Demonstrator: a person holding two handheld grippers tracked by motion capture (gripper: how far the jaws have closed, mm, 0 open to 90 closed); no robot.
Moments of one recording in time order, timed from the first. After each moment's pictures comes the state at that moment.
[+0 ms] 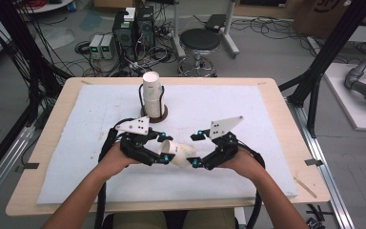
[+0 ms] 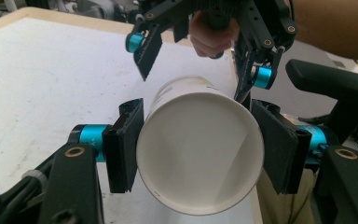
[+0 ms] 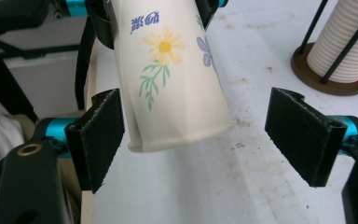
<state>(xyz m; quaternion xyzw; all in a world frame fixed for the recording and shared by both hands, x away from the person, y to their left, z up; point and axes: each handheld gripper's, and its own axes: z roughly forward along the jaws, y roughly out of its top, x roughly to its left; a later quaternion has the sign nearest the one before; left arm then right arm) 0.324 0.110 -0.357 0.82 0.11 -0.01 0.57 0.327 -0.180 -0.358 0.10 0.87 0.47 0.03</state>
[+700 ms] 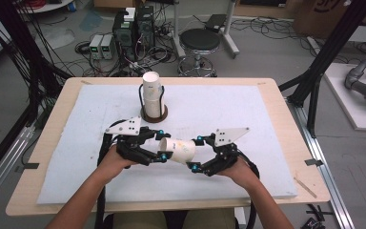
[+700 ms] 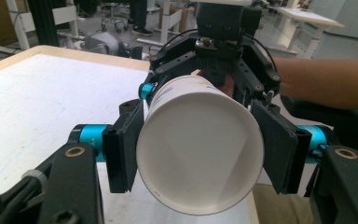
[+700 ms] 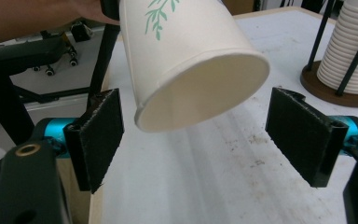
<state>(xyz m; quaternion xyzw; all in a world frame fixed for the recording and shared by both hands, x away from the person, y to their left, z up) 0.320 0.119 -0.361 0.78 0.09 -0.01 0.62 0.317 -0.187 -0.391 0.11 0.82 0.55 0.01</state>
